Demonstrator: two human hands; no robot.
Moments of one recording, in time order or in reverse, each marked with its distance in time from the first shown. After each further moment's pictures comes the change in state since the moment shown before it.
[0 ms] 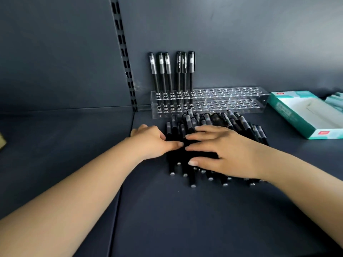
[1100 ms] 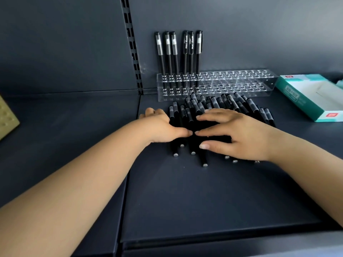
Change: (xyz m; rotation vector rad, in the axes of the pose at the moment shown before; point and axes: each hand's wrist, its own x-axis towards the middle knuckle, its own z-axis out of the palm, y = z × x) left_hand -0.005 -0.001 0.007 0.011 -0.051 -0.023; right_hand -0.011 0.007 0.010 0.062 0.185 -0.090
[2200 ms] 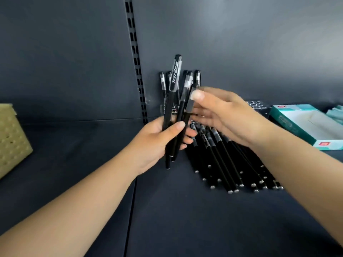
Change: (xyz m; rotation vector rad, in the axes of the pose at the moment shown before) left_hand -0.022 -0.007 -0.017 -1.228 -0.055 0.616; right_hand 0.057 -0.042 -0.058 1.068 0.240 0.238
